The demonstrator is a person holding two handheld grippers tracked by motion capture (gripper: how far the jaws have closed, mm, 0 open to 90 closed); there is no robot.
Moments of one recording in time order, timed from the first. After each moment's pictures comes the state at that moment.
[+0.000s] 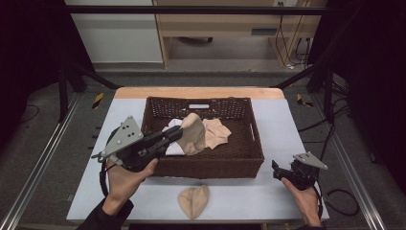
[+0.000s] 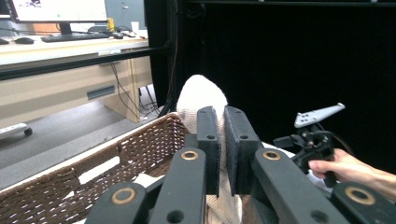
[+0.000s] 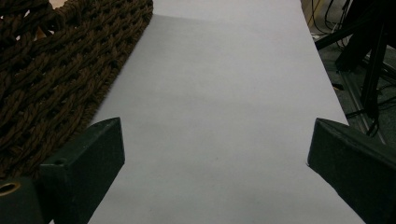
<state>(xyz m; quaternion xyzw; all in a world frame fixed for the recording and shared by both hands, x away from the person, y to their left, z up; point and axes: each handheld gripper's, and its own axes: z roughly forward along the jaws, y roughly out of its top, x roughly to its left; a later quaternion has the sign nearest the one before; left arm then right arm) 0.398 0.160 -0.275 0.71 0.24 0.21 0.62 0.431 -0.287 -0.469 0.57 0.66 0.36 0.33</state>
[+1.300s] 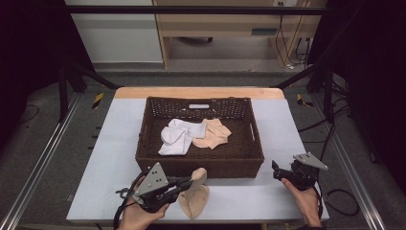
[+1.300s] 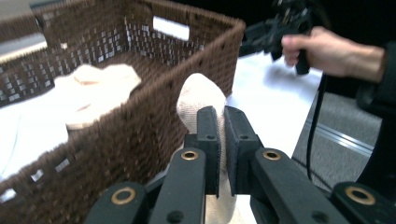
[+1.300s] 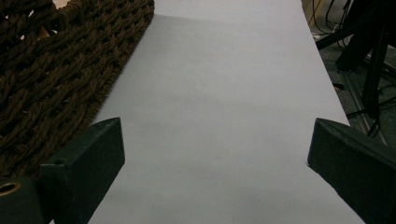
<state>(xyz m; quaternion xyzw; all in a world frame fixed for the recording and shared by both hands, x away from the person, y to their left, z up) 0.361 0.143 -0.381 0.81 0.25 0.13 0.52 0.430 -0.287 -0.469 0.57 0.67 0.36 0.32</state>
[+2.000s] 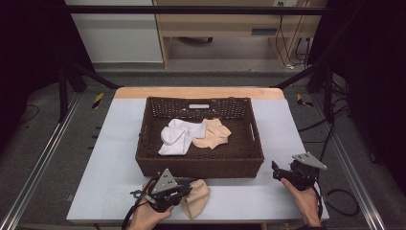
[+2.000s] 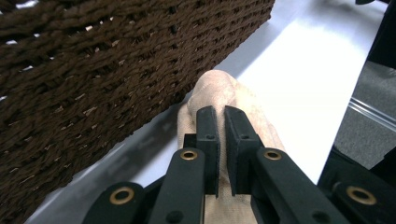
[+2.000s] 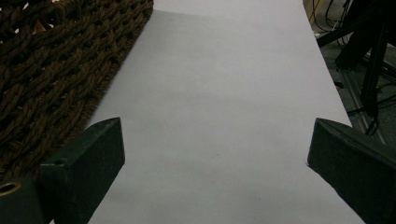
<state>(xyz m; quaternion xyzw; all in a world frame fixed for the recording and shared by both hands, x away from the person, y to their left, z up) 0.383 0.138 -0.452 0.84 0.29 0.10 0.44 0.431 -0.287 -0.470 0.57 0.67 0.36 0.32</state>
